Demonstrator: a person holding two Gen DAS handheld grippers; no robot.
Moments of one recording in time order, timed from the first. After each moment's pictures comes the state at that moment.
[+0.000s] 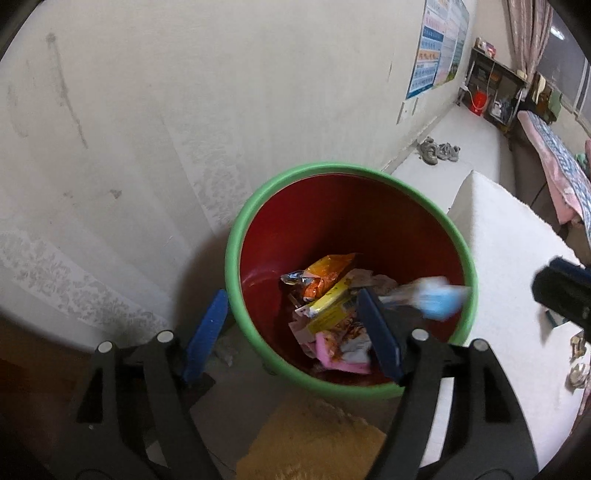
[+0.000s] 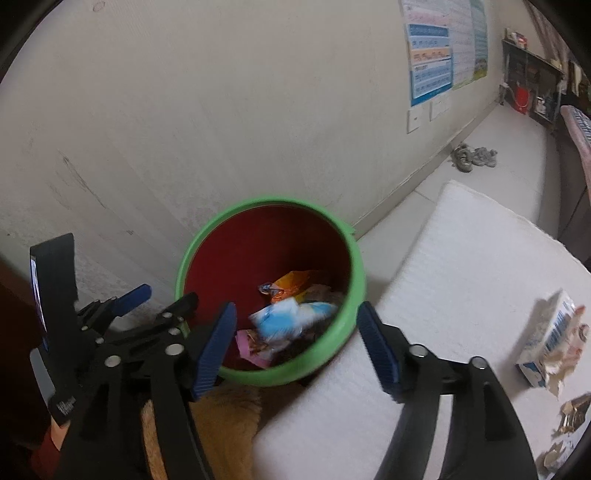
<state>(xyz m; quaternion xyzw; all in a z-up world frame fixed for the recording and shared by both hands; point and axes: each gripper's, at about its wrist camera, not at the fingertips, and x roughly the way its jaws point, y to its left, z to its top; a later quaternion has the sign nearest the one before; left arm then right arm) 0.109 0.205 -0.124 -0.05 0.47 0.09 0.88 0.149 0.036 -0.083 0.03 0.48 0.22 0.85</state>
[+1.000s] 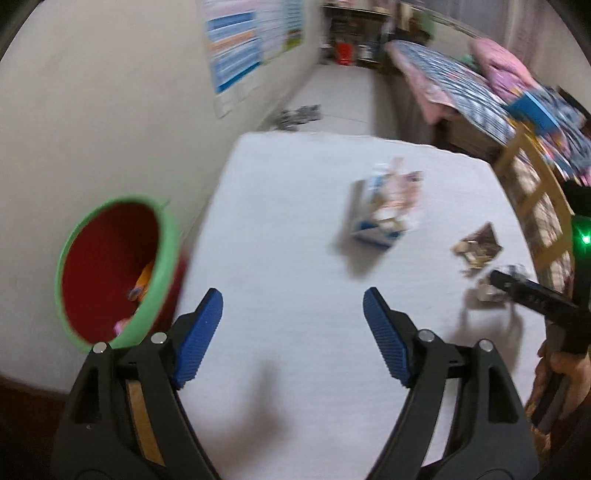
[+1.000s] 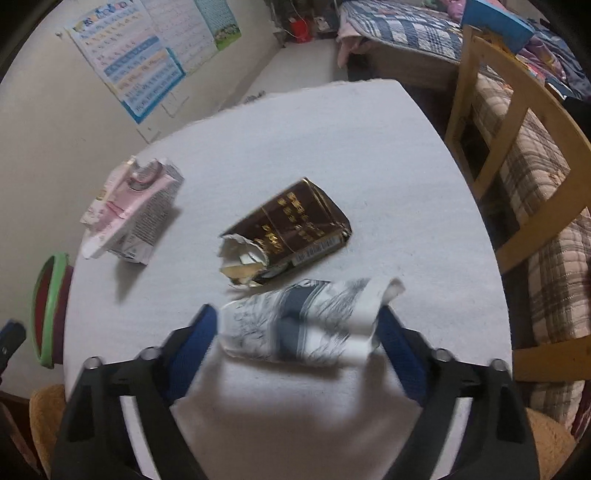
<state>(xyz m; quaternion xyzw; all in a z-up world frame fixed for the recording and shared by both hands) 0.067 -0.072 -0.100 0.09 0.47 -0.13 0.87 0.023 -0.326 -0.182 0.21 0.50 -0.08 0.84</state>
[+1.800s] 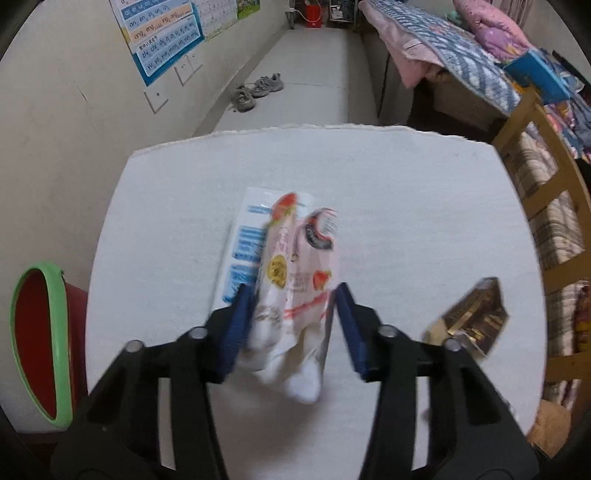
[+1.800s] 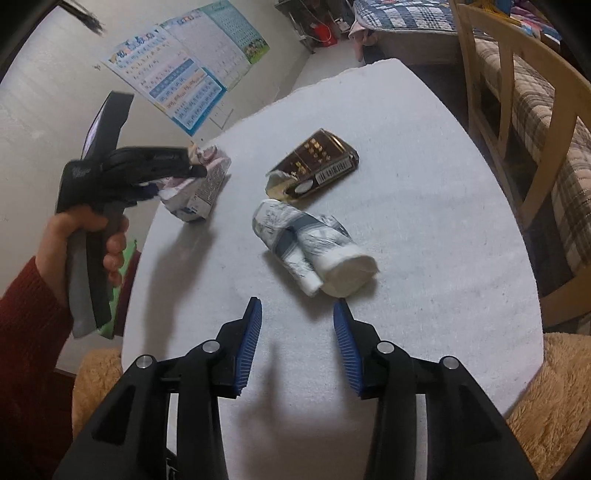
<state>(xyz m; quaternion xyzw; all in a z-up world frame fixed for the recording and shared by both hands) 0.163 -0.196 -0.151 0.12 0.53 -0.15 0.83 -0.062 -0.326 -0.179 0.31 0.45 0.01 0.84</state>
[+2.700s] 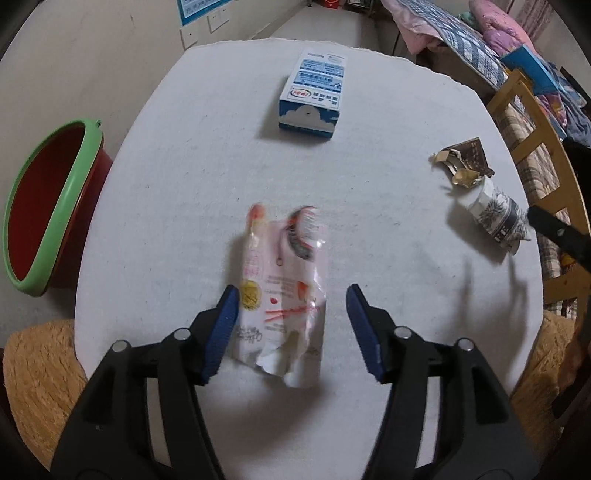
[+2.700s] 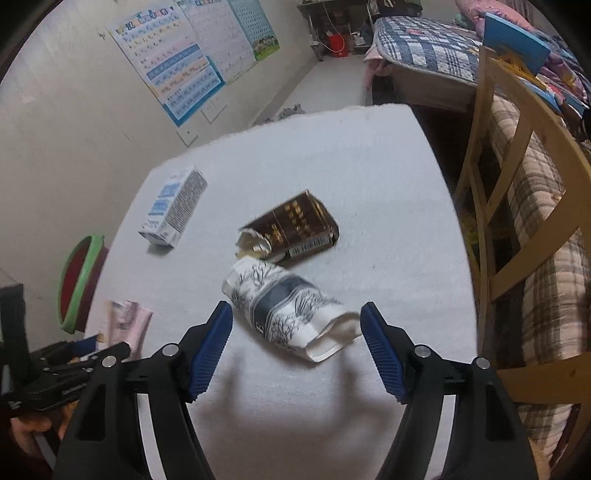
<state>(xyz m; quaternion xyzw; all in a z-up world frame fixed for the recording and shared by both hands) 0.037 -0.100 -0.173 0.07 0.58 -0.14 0.80 -0.012 -0.356 -0.156 0.20 0.47 -0.02 0.86</state>
